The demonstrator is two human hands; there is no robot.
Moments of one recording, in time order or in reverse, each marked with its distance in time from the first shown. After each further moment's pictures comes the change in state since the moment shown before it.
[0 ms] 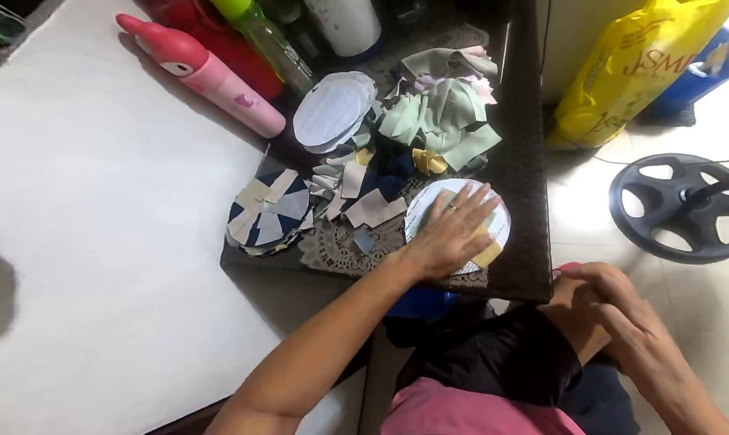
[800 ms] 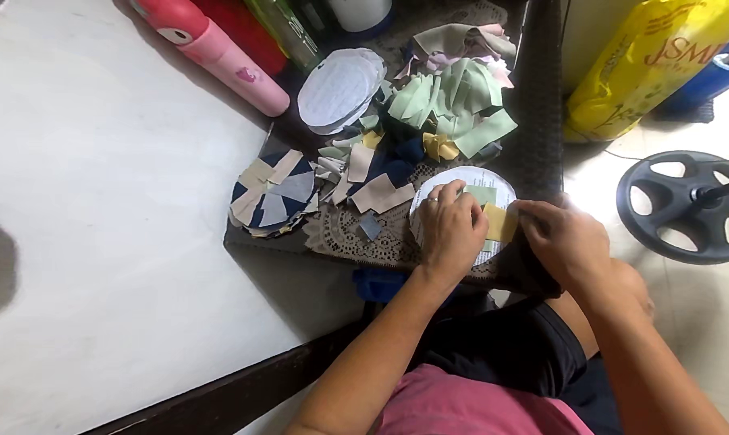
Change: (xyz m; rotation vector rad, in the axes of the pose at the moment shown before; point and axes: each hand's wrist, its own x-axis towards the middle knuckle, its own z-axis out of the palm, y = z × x) left_hand 0.003 0.035 0.022 0.022 0.475 -0.522; right_hand 0.097 -0.047 0.051 -0.555 0.034 -0.086
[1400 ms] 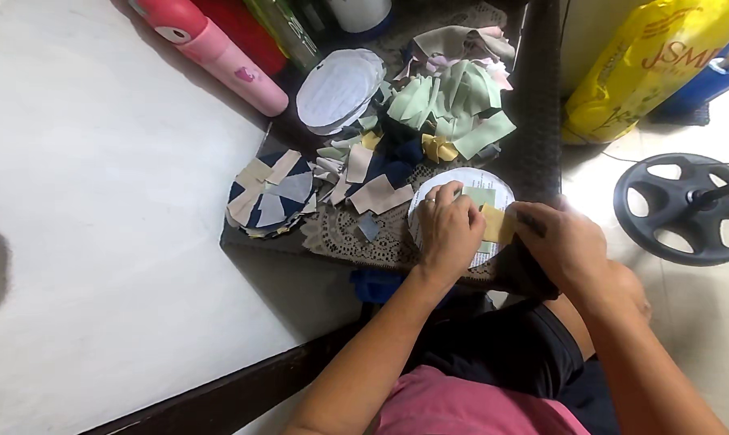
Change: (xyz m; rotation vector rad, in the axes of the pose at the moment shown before) left_hand 0.002 -0.002 0.000 -0.015 -0.012 -0.016; right_hand 0.000 -0.002 -0.002 -0.003 -0.031 0.016
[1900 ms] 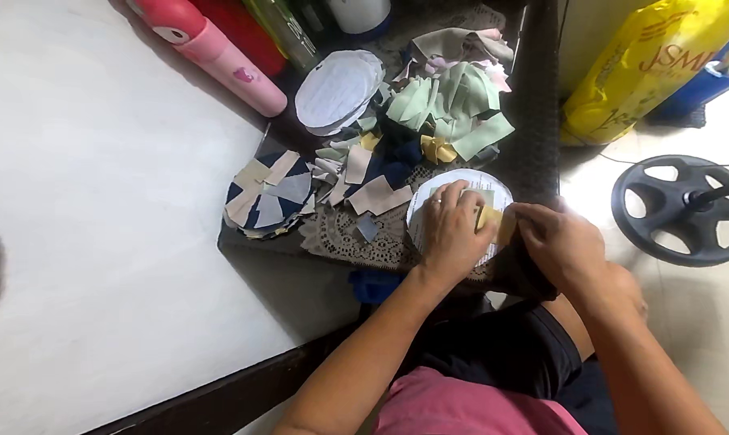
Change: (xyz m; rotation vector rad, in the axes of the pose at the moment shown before) left_hand 0.001 0.004 -0.005 0.004 -0.093 0.060; right_hand 0.000 0.001 0.001 -0.002 0.018 -0.006
